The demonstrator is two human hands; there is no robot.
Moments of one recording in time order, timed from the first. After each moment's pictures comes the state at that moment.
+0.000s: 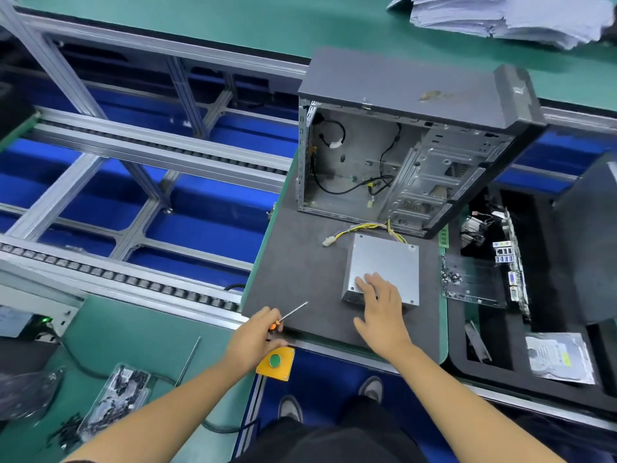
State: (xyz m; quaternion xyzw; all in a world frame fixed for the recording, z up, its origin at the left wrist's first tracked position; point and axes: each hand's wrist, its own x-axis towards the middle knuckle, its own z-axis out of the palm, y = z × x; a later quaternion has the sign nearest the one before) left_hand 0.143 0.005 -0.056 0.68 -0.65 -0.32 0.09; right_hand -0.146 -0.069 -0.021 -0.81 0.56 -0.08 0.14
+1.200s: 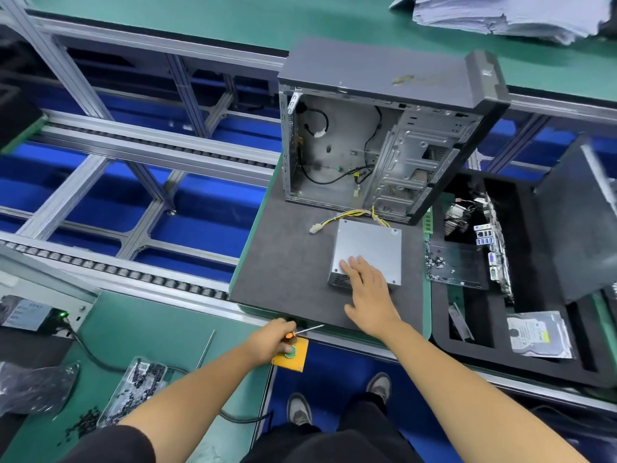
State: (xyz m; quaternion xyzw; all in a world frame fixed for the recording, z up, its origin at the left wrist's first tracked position) left_hand 0.159 0.010 -0.088 0.55 -0.75 -0.36 -0.03; right_hand -0.103 -0.076 -0.029 -0.85 0.51 -0.04 0.14
